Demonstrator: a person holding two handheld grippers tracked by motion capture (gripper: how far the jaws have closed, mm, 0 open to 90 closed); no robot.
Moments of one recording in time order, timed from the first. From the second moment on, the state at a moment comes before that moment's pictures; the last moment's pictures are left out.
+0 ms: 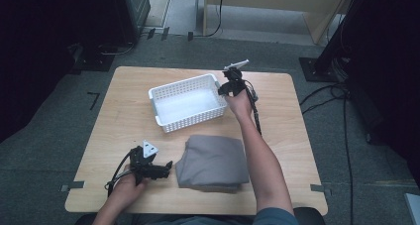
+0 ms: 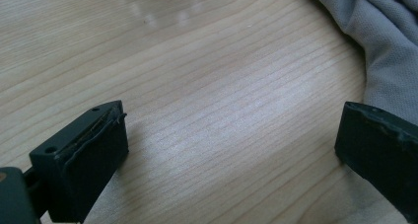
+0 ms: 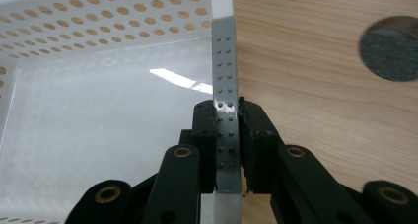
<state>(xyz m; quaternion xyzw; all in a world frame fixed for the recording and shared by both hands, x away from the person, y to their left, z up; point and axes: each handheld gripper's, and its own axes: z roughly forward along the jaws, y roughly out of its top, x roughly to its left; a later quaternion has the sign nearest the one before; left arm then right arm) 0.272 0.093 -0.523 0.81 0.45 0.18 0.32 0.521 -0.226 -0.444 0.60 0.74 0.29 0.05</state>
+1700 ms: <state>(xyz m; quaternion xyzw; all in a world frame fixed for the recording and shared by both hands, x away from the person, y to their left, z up) 0.272 0.093 -0.523 0.81 0.45 0.18 0.32 0.445 -0.285 -0.447 0.57 0.75 0.32 0.06</state>
